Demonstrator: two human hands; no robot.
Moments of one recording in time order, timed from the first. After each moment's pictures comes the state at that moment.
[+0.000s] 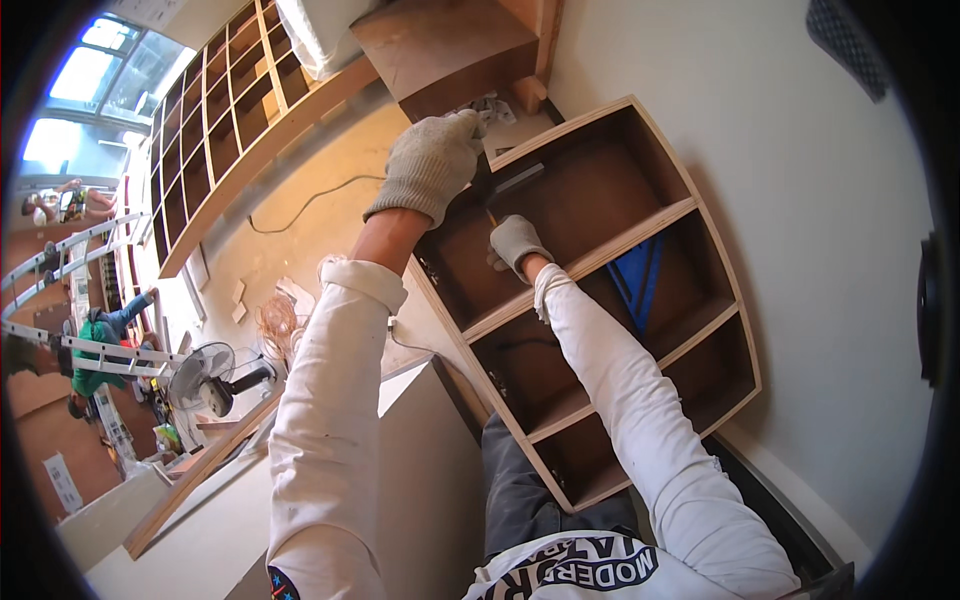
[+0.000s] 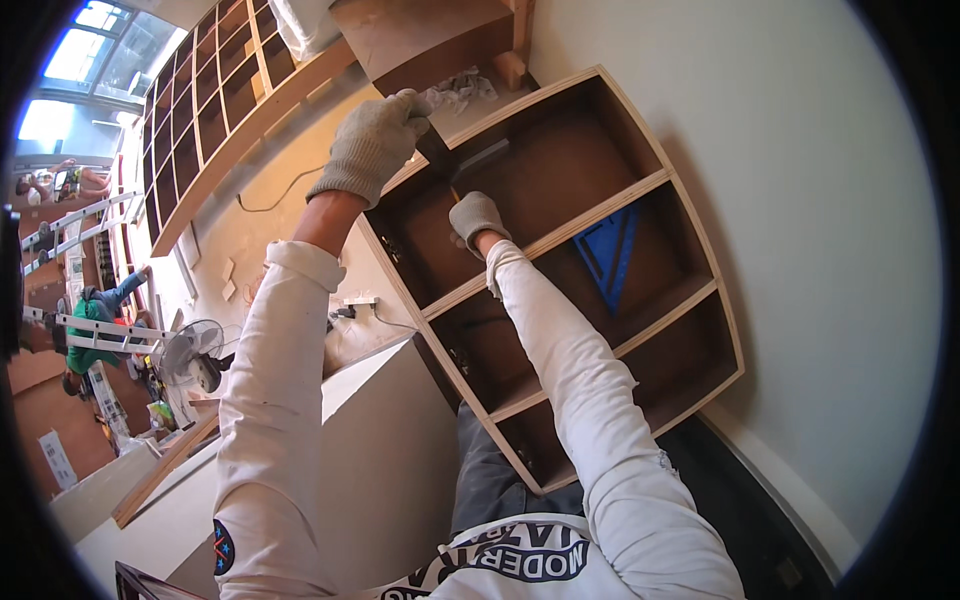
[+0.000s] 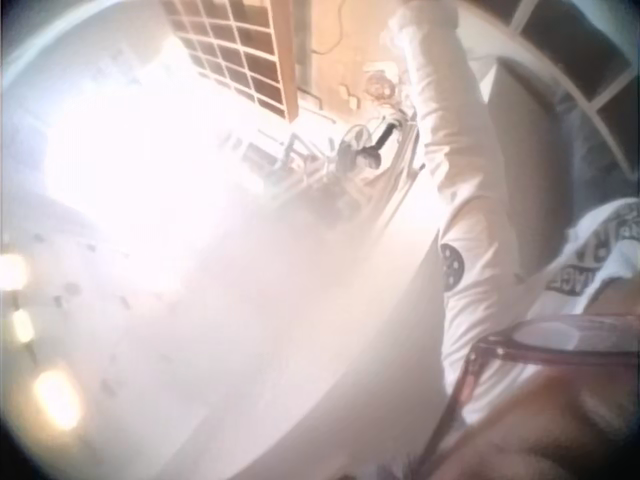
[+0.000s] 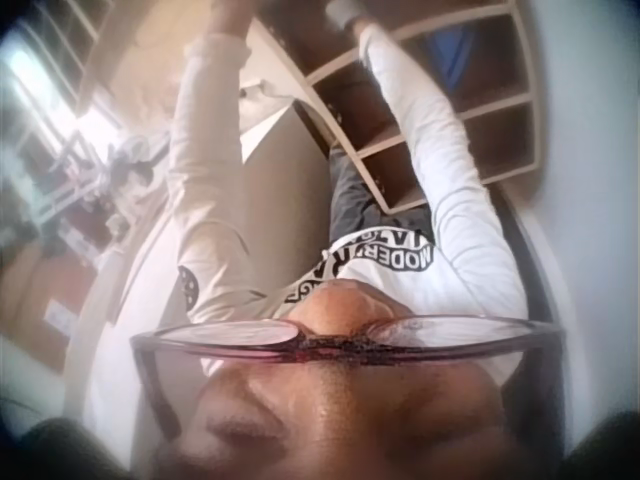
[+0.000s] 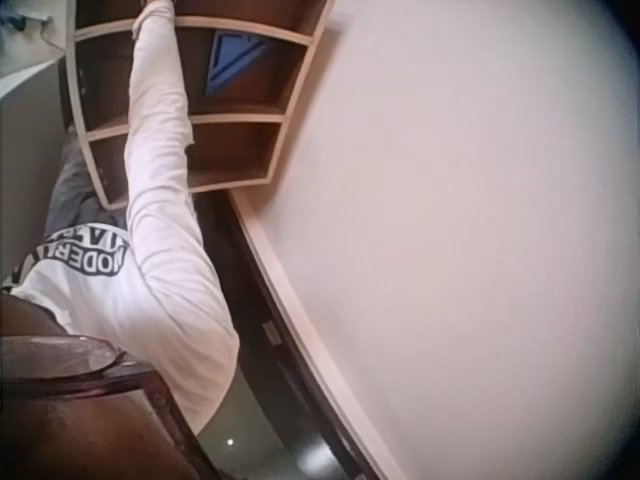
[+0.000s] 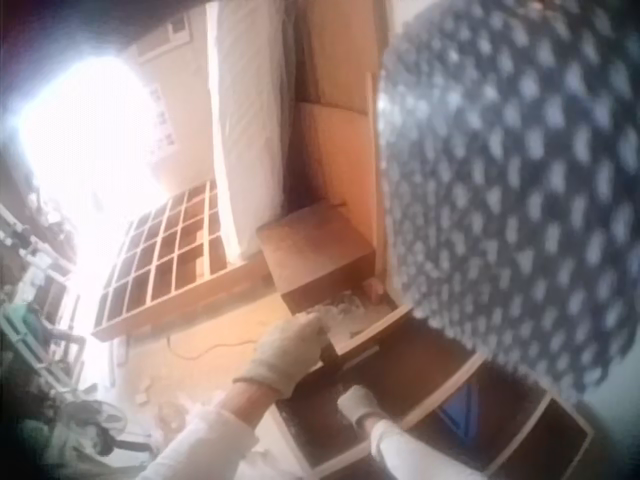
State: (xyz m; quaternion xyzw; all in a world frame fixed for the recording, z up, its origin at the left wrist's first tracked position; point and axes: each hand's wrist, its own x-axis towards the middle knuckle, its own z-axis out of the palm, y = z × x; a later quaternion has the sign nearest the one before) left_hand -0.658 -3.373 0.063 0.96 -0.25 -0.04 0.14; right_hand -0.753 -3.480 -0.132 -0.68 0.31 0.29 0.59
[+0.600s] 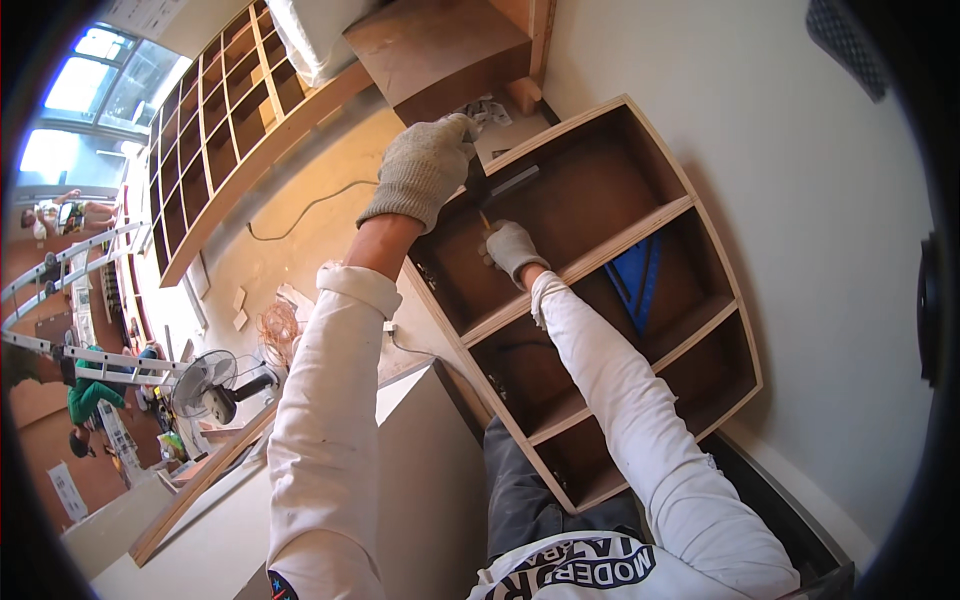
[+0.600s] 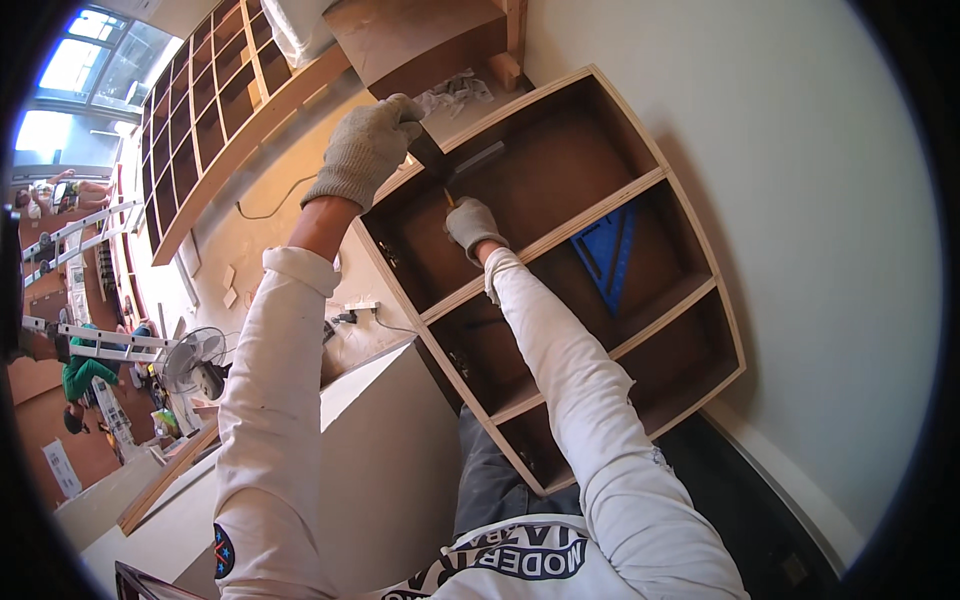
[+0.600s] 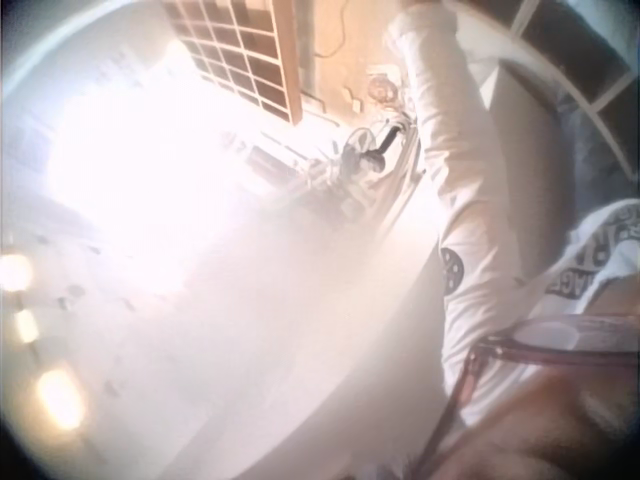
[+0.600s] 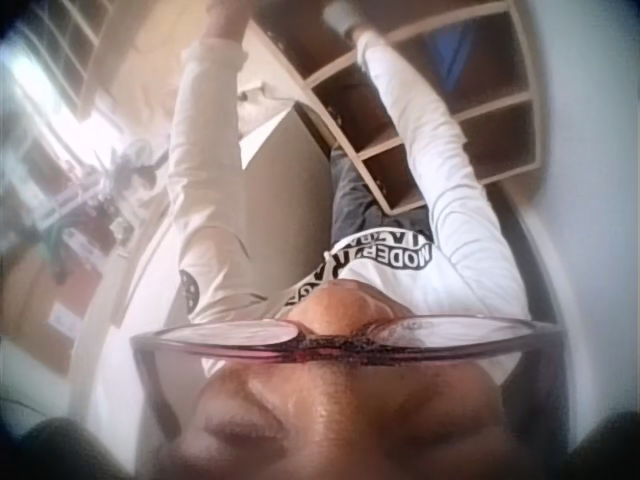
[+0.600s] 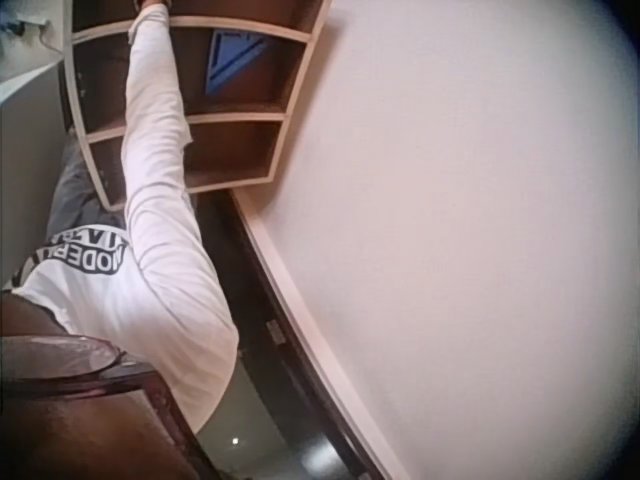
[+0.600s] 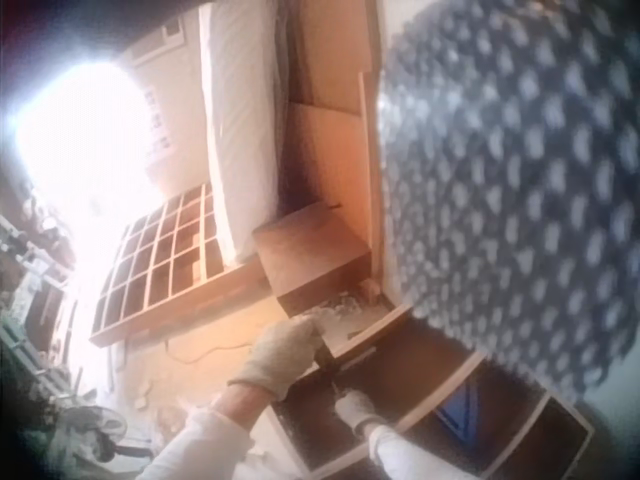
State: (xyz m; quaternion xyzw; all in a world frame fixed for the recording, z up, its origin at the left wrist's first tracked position) left_hand -0.651 -3.369 0.059 0.96 -0.23 -0.08 0.16; right_hand -0.750 -3.468 -0.211 -0.76 0.25 0.23 0.56
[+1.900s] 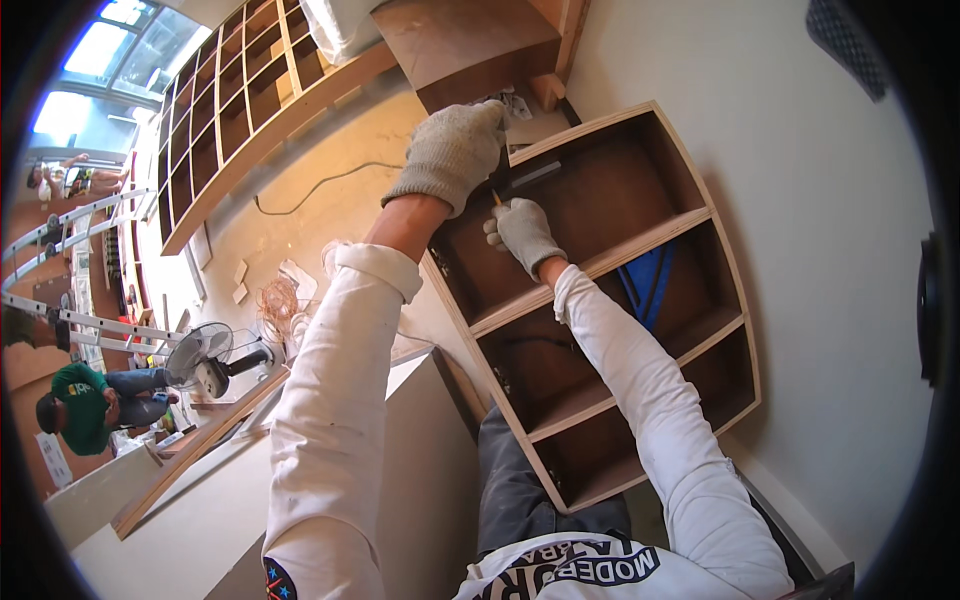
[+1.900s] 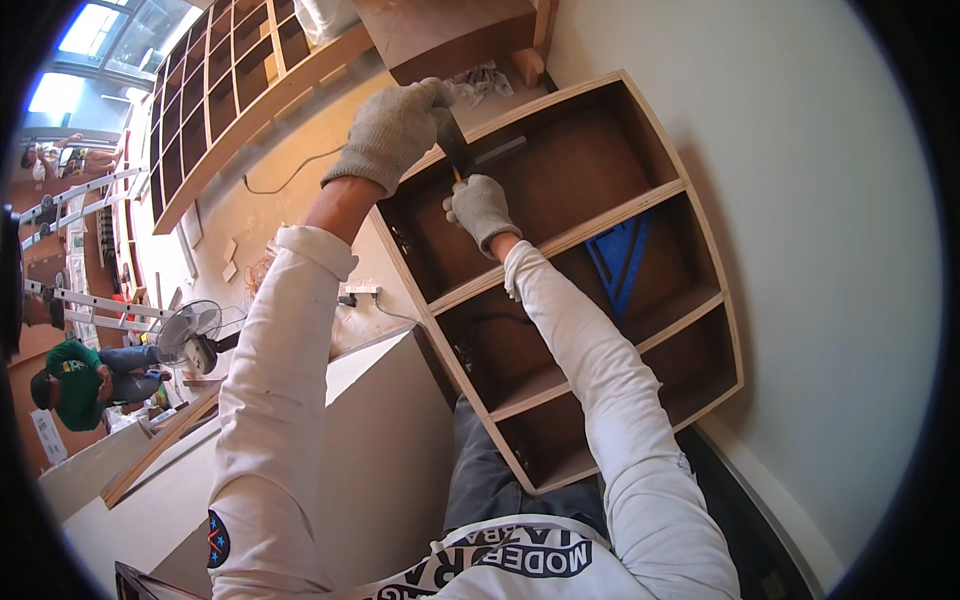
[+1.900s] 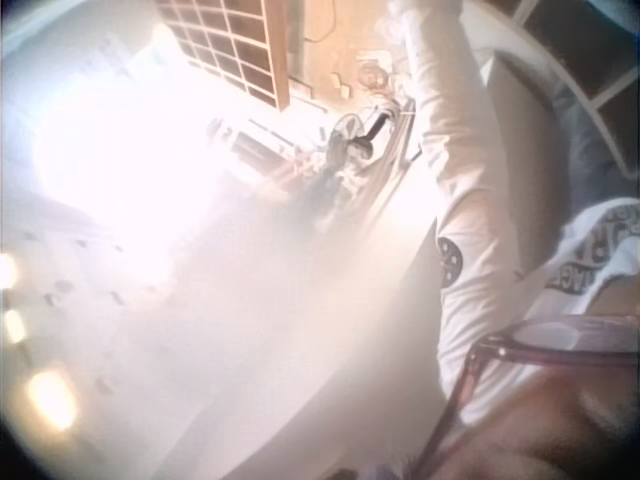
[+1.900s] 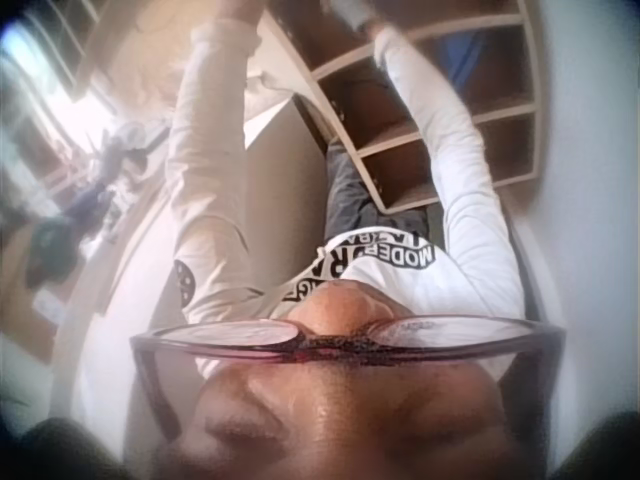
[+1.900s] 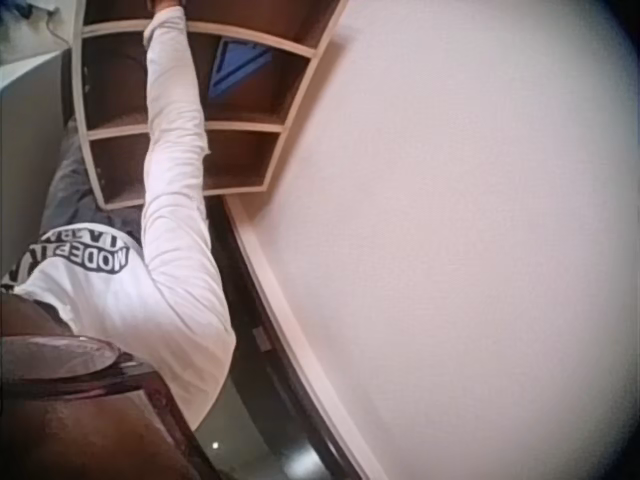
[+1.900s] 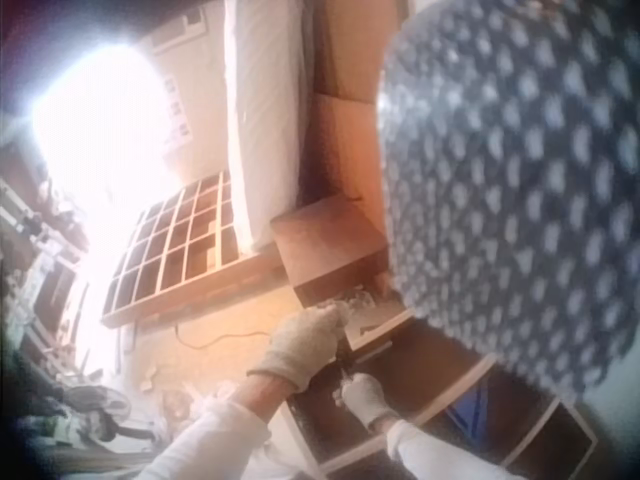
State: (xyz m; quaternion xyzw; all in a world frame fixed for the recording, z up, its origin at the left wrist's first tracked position) left_hand -0.653 -3.373 0.058 0.96 -0.24 -0.05 0.15; right_hand -0.747 -3.468 -0.098 -0.62 0.31 0.19 0.69
